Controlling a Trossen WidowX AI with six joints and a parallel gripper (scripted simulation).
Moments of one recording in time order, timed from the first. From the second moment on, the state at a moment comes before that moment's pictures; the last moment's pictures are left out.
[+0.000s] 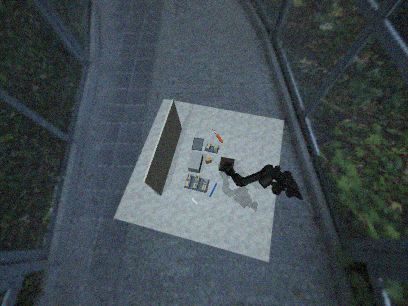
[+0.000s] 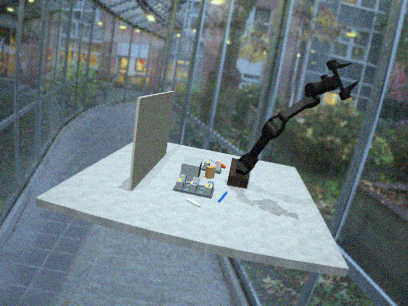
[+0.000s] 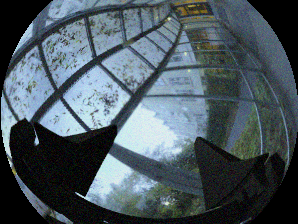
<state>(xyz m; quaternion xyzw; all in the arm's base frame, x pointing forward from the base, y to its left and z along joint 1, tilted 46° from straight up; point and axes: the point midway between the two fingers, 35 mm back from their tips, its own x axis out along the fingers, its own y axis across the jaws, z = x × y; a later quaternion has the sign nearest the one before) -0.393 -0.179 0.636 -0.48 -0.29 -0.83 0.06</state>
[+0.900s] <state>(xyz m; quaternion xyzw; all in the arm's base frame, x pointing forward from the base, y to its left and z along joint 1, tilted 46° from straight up) -0.348 -0.399 0.560 -0.27 -0.17 -0.90 0.29</state>
